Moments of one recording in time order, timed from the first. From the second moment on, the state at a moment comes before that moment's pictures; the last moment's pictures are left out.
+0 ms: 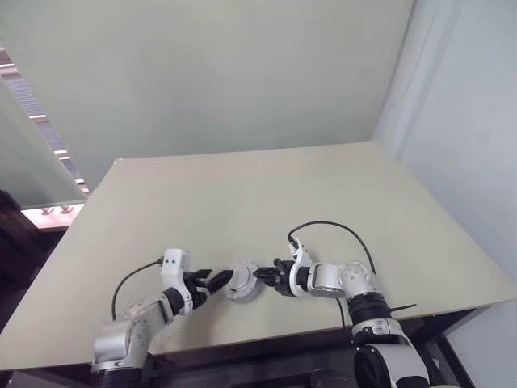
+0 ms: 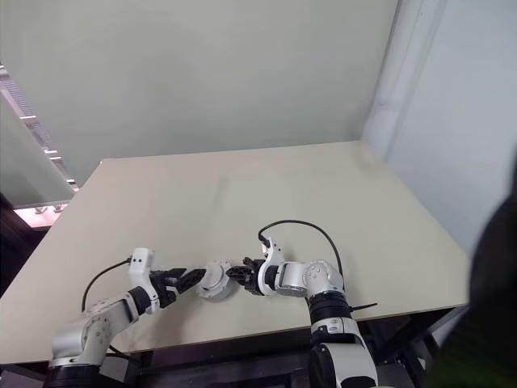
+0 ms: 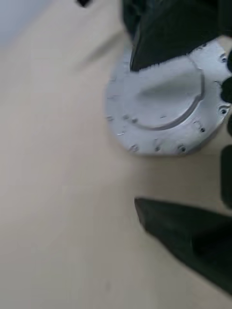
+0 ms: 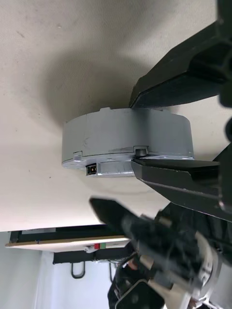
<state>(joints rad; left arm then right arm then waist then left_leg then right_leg) -0.02 0.36 0.28 -0.06 -0.54 0.76 -0.57 -0.58 0.15 -0.20 0.54 0.74 1.19 0.12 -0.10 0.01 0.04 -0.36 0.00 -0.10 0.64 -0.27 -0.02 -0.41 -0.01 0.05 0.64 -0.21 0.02</state>
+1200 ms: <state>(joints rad) 0.07 0.26 0.50 -0.08 -1.00 0.95 -0.39 -0.54 0.16 -0.31 0.49 0.92 1.22 0.00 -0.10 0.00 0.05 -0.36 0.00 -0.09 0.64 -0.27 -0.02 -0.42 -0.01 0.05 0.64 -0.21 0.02</state>
